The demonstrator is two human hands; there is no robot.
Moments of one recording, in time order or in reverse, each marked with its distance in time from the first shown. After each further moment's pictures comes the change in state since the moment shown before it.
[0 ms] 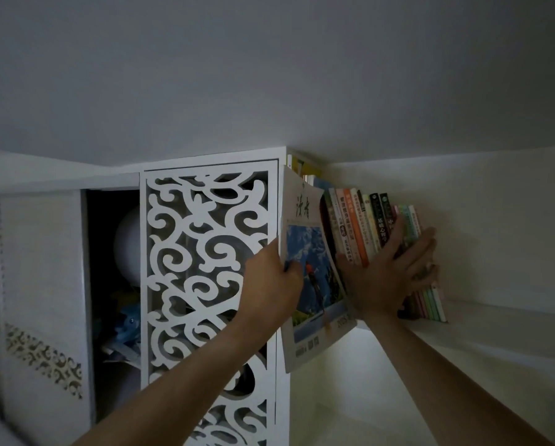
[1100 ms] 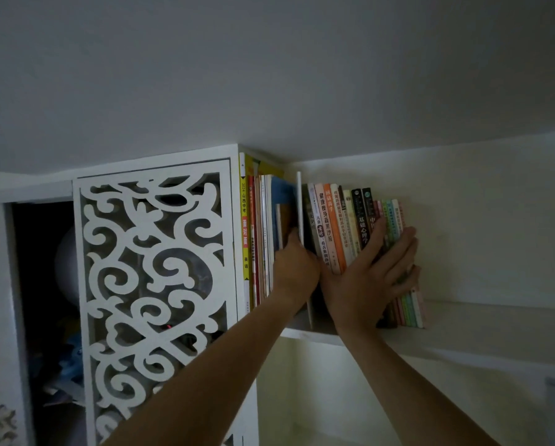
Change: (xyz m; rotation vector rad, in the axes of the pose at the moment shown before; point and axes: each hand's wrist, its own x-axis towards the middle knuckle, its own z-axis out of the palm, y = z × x) left_hand 0.084 -0.016 0.139 0.001 -0.124 -0.025; right_hand 0.010 0.015 0.007 -0.149 0.148 0.003
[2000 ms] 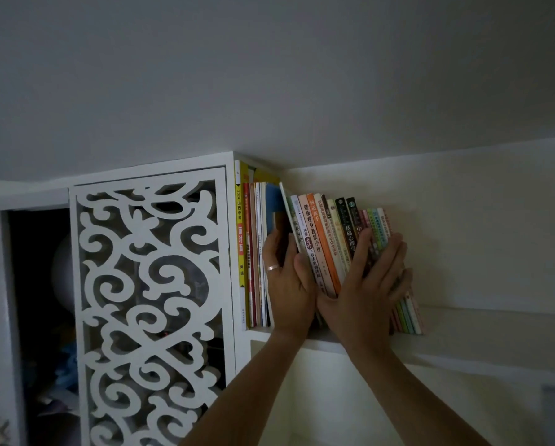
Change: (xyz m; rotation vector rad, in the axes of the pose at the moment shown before) left_hand -0.018 -0.033 0.035 -0.187 0.399 0.376; right_hand -0.007 0.019 -0.012 -0.076 -0.114 -0.214
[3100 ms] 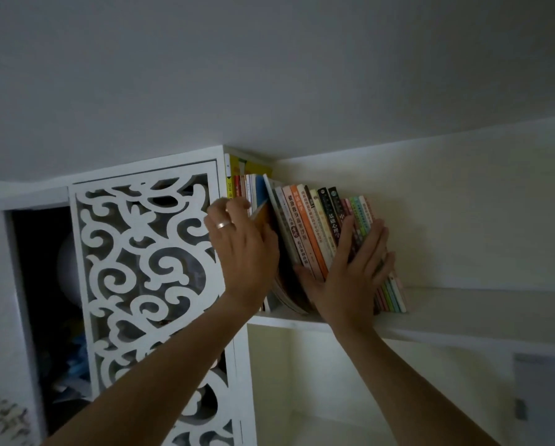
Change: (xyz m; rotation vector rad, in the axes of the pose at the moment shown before) left_hand 0.049 0.033 -0.064 0.475 0.125 0.168; right_hand -0.002 -0.001 -0.004 0.071 -0.052 -0.016
